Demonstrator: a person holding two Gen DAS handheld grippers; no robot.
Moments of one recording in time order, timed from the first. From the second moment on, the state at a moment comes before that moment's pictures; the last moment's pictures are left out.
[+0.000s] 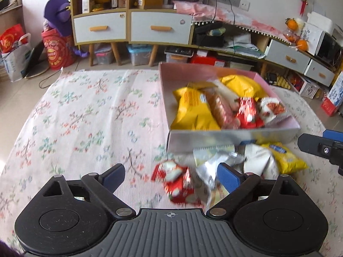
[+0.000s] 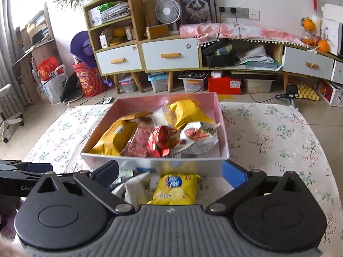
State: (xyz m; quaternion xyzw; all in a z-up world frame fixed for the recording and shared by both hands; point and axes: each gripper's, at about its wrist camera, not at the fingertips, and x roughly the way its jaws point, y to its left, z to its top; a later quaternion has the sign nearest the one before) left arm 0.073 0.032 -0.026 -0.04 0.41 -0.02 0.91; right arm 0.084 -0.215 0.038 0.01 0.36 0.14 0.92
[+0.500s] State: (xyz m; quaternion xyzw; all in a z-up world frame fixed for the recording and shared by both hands) left arm 0.058 0.031 -0.056 -0.08 0.37 -0.04 0.92; right arm 0.055 -0.205 0.007 -0.05 0.36 0.20 0.91
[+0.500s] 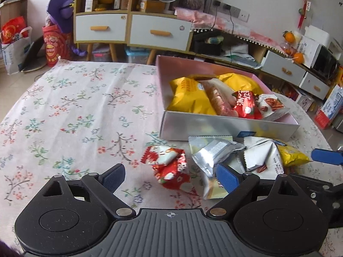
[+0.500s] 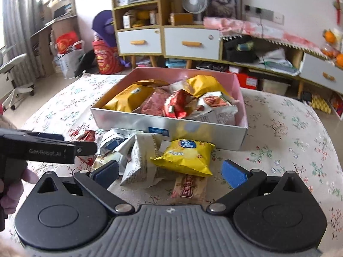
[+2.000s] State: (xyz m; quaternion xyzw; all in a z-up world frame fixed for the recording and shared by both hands) left arm 0.062 0.060 -0.062 -0.10 0.40 -0.06 0.91; right arm 0.062 -0.161 0.000 -0.10 0.37 0.25 0.89
